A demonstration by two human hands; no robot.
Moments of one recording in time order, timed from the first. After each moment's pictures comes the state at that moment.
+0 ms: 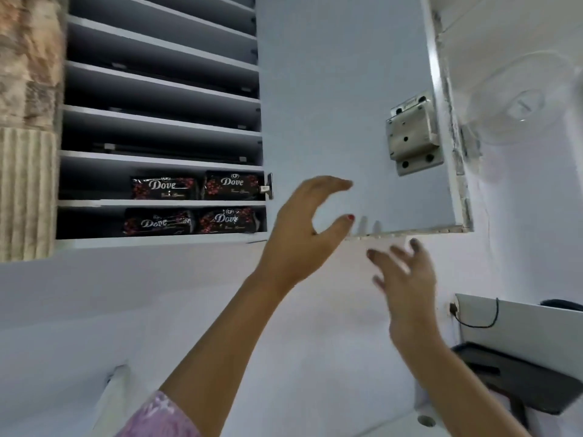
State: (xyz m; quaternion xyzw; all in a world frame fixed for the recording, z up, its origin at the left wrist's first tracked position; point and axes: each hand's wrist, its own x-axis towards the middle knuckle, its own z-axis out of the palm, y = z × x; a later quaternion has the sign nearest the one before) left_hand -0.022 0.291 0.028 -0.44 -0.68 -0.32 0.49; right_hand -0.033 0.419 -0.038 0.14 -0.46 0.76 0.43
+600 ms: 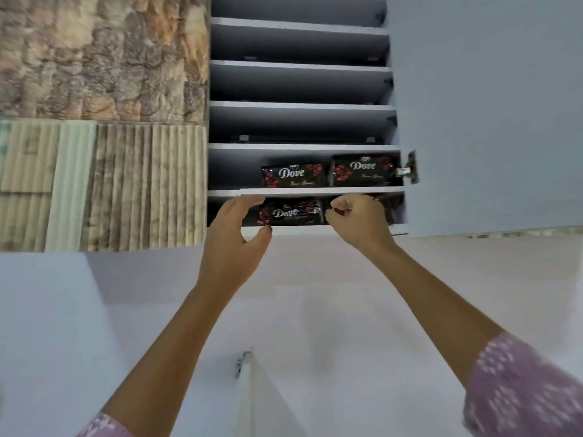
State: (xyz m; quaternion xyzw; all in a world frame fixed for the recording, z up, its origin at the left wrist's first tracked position) left_hand -0.066 0.033 0.011 -0.12 -0.73 -0.25 0.62; right_hand -0.157 0.198 0.044 0.30 -0.72 0.46 0.42
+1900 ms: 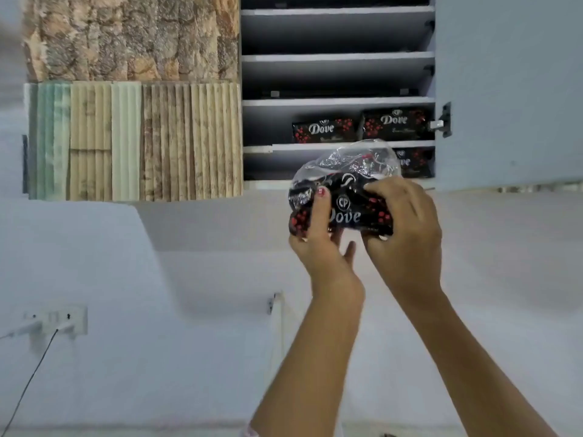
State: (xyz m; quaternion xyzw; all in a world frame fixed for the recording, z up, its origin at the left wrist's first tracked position) left_hand -0.029 0.140 -0.048 -0.07 -0.30 -0.90 0.30; right_hand -0.075 0.202 -0.051 0.29 -0.61 0.37 0.64
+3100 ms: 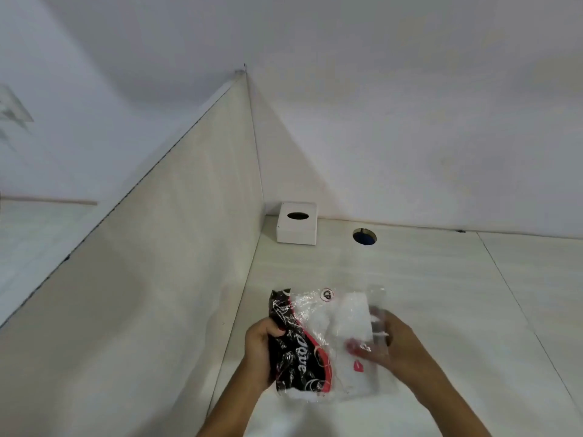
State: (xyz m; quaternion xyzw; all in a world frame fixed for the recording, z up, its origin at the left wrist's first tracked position) left_hand -0.066 0.153 -0.440 0.27 -0.38 -0.88 0.02; right_hand -0.149 0.333 -0.413 0.14 -0.76 0.56 -0.31
